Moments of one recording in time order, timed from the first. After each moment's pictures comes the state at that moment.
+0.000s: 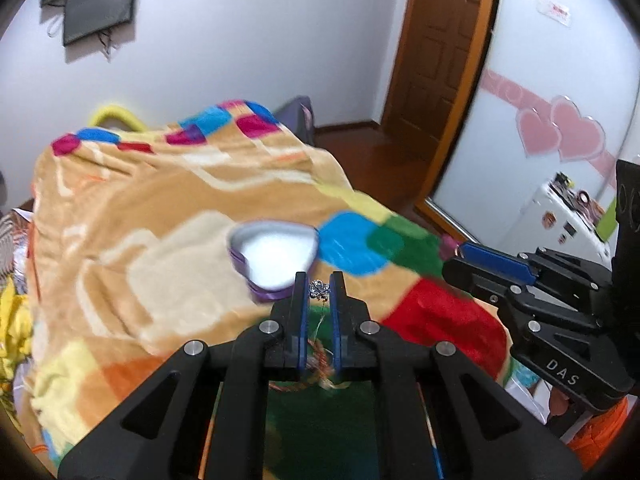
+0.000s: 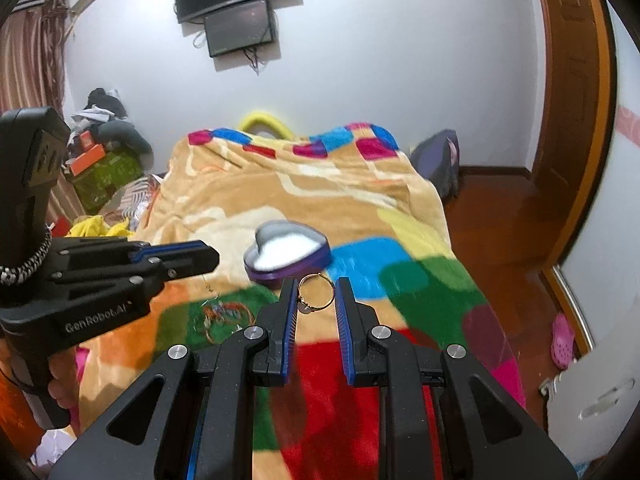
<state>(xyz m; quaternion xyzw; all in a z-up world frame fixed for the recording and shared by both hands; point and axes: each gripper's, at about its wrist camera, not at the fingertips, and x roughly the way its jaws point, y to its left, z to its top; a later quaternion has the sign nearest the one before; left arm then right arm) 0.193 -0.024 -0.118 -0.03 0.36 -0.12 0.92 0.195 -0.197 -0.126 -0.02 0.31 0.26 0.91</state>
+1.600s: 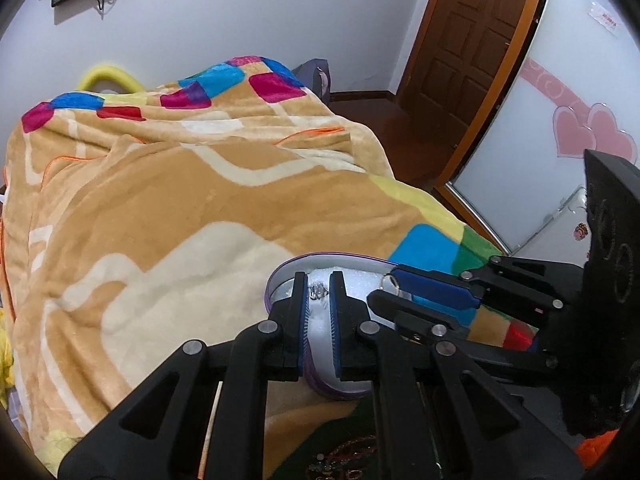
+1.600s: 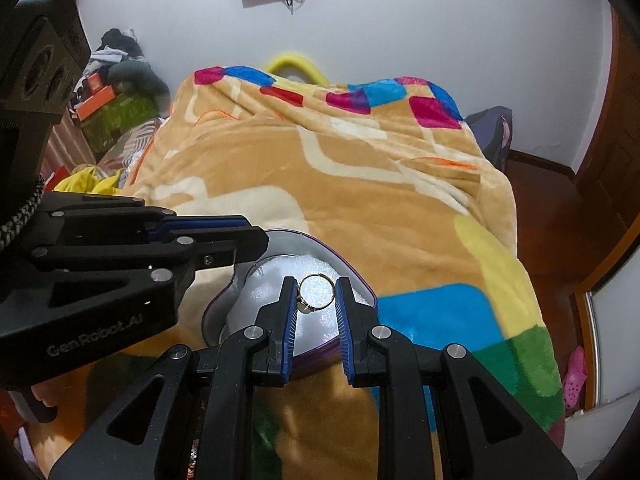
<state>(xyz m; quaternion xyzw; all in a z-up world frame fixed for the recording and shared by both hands) 0.319 0.012 -0.180 -0.04 0.44 -0.12 0.89 0.300 -0.119 -0.182 -0.09 0.39 0.32 0.86</state>
